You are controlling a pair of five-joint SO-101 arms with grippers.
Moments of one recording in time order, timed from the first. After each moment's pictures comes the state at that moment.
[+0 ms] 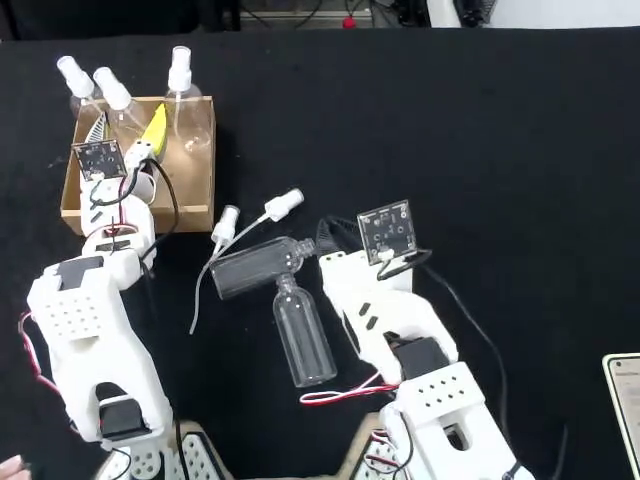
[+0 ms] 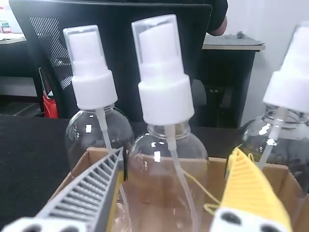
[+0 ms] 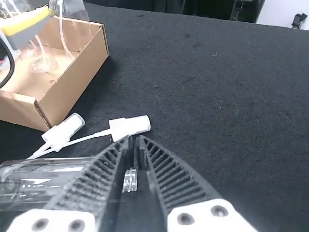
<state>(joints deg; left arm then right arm) -17.5 32.0 32.6 -60.7 -1.7 -19.4 -66.1 89.1 9.5 -0.2</state>
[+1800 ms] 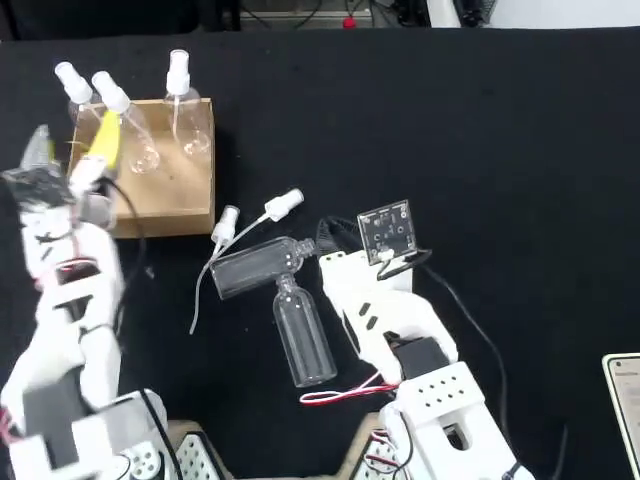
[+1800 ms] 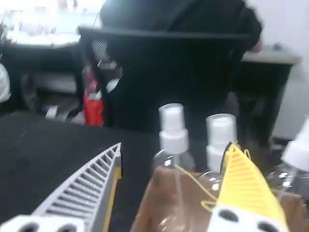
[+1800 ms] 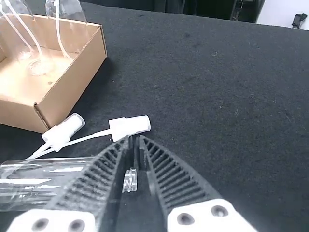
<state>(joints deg) -26.2 -16.7 63.2 -43.6 -1.7 -19.4 -66.1 89.1 9.5 -0.2</state>
